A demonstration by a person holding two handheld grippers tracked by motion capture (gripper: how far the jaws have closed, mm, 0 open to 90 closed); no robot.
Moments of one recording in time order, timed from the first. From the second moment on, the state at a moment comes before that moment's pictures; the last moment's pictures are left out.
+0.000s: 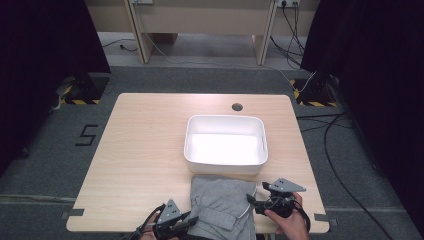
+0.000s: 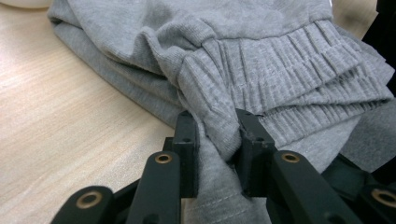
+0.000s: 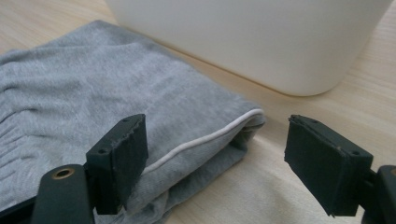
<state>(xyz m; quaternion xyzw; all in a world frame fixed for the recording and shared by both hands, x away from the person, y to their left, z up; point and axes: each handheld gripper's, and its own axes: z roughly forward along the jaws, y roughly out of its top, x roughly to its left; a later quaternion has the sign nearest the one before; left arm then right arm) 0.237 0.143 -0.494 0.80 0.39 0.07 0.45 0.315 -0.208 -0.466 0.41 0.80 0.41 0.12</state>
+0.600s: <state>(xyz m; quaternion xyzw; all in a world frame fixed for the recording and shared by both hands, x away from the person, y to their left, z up) 0.240 0.145 -0.496 0.80 0.39 0.06 0.45 0.333 -0.193 -0.483 0.41 0.82 0.40 0.08</state>
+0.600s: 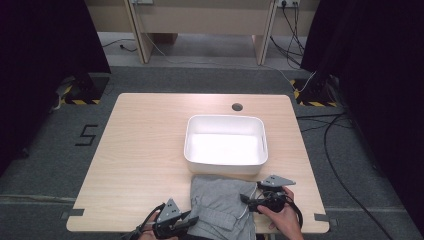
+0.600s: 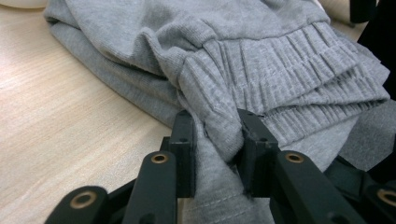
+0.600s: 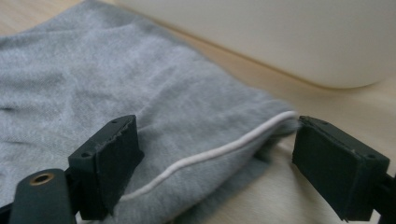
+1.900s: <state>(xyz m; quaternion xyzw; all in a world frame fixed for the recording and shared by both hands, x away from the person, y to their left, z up) 0.234 0.130 -0.479 0.81 0.36 0.10 0.45 0.314 -0.189 -0.476 0.37 0.79 0.47 0.09</state>
